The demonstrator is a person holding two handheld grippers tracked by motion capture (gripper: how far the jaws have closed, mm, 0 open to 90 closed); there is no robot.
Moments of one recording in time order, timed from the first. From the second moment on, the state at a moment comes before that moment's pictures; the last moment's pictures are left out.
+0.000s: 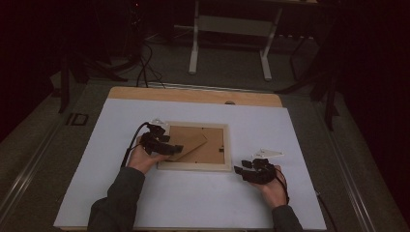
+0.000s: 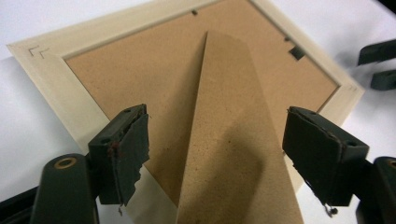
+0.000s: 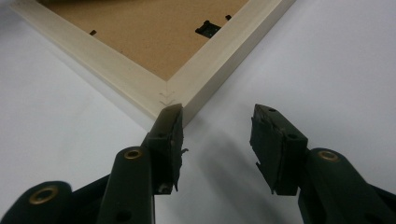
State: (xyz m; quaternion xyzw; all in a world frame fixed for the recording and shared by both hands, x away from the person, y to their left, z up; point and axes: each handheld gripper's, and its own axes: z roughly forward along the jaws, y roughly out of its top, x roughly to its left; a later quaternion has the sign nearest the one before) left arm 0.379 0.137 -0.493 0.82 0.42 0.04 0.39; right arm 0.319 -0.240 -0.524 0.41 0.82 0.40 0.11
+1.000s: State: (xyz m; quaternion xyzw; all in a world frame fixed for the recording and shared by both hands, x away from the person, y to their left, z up) left arm 0.387 0.115 -0.506 0.85 0.40 0.00 0.34; right arm 0.319 -0.239 -0.512 0.41 0.81 0.41 0.11
